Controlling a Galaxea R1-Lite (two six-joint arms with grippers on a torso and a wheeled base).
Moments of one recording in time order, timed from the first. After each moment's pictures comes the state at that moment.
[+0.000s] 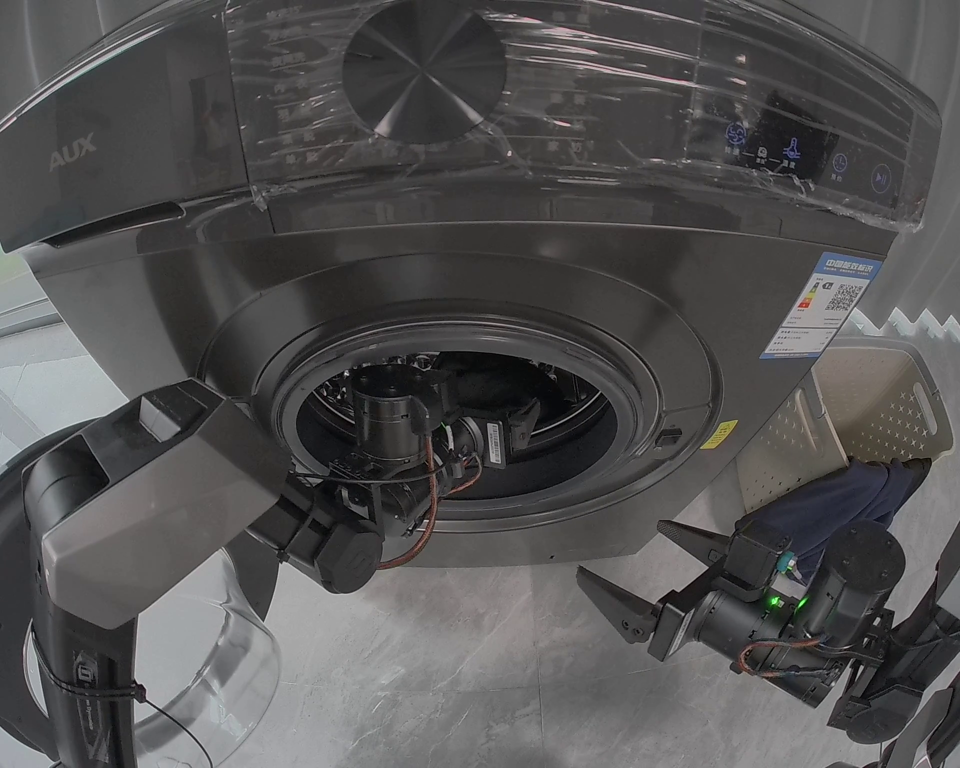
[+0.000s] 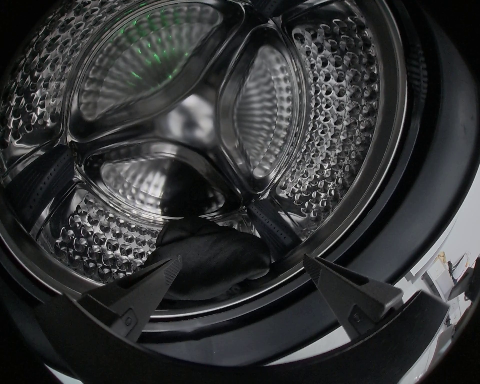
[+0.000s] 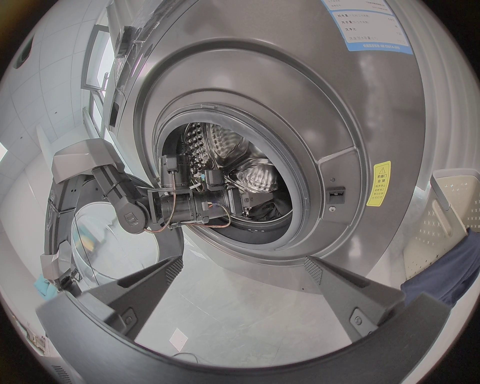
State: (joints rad) left arm -0.59 2.27 -1.19 -1.02 0.12 -0.13; right arm 0.80 1.81 -0.19 -1.53 -0.18 0.17
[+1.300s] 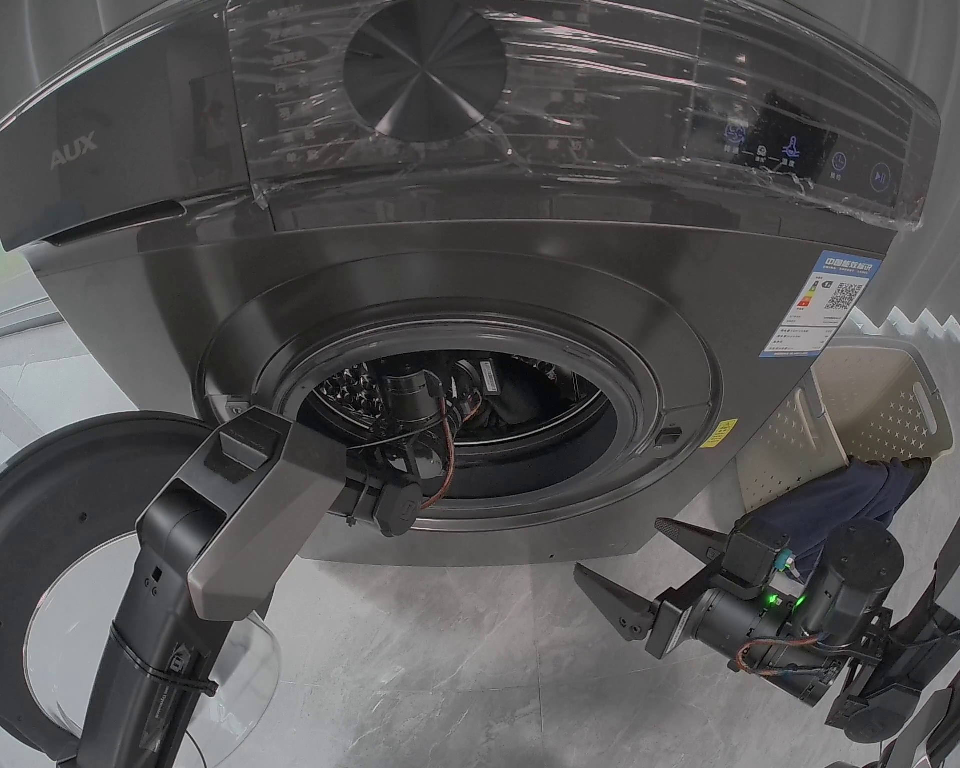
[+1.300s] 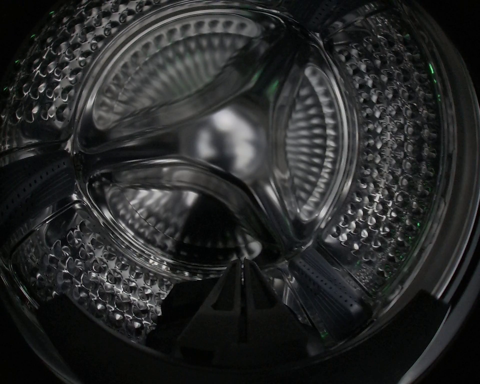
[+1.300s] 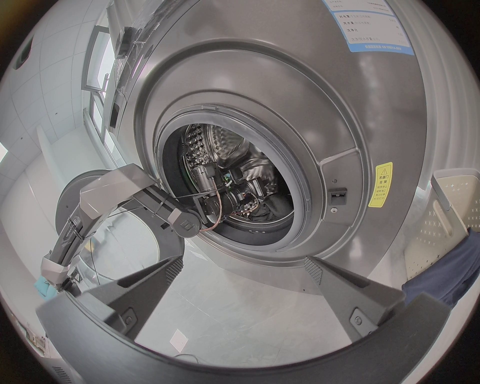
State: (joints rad) left arm -0.52 2.60 -1.77 -1.05 0.24 -0.13; right arm 0.80 1.82 -0.20 -1.53 -0.18 0.17
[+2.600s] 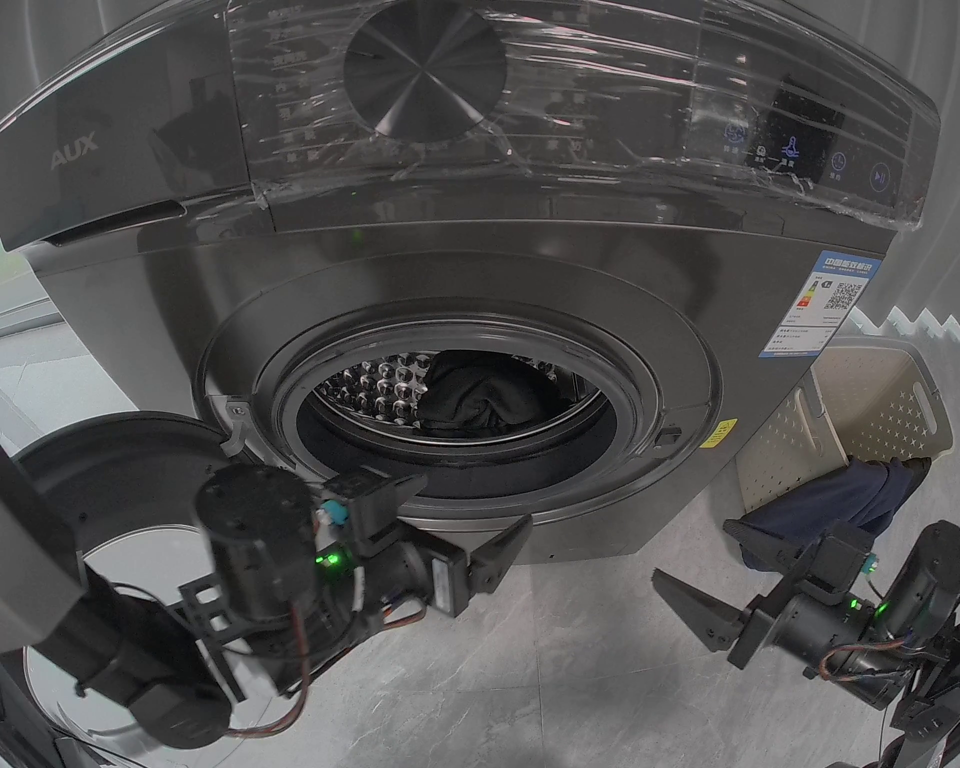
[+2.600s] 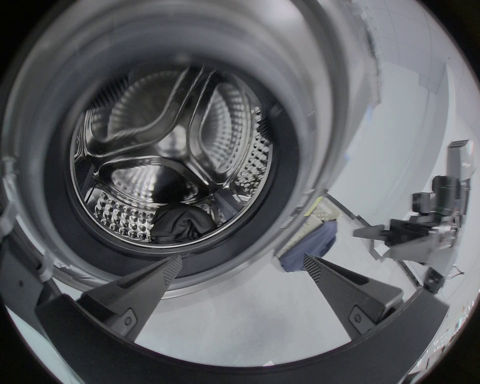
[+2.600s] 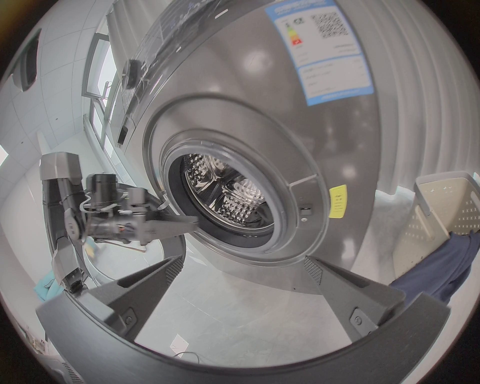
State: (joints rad) left arm -0.78 1.81 -0.50 -1.18 0.15 -0.13; right arm 0.77 1.59 -0.04 -1.49 -0.16 0.18
